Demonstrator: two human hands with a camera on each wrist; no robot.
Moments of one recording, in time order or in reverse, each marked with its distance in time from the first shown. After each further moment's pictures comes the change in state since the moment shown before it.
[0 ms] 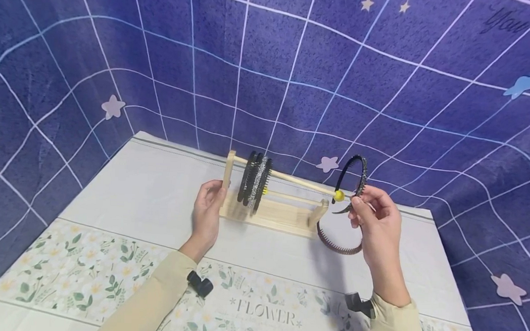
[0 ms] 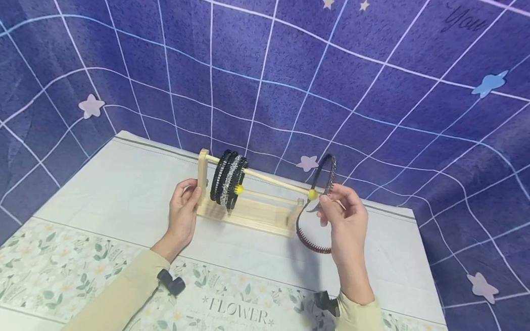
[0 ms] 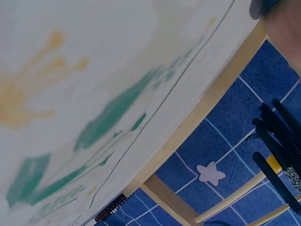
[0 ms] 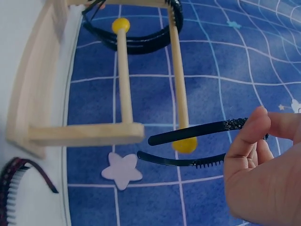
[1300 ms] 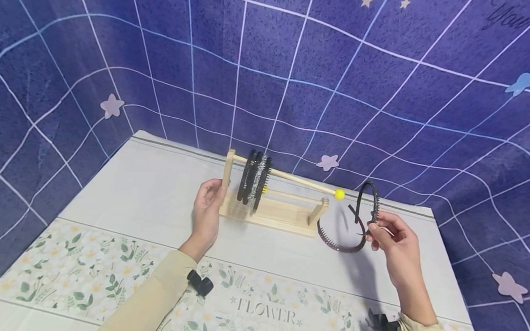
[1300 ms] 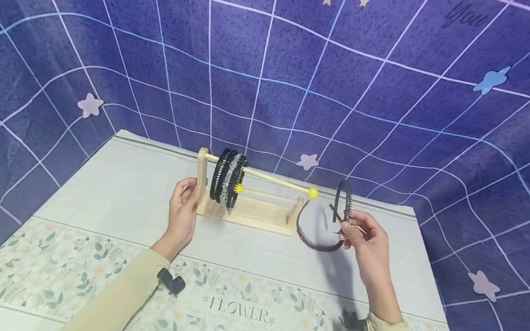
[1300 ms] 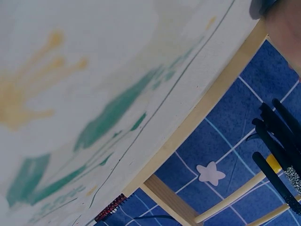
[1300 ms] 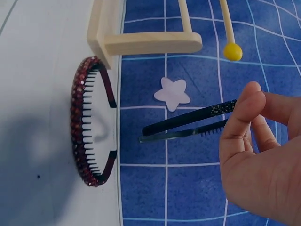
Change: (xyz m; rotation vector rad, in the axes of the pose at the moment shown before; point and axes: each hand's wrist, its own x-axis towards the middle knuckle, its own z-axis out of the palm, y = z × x) left_hand 0.001 -0.003 -0.001 0.024 0.001 0.004; right_hand -0.009 0.026 -0.090 -0.216 -0.055 0.114
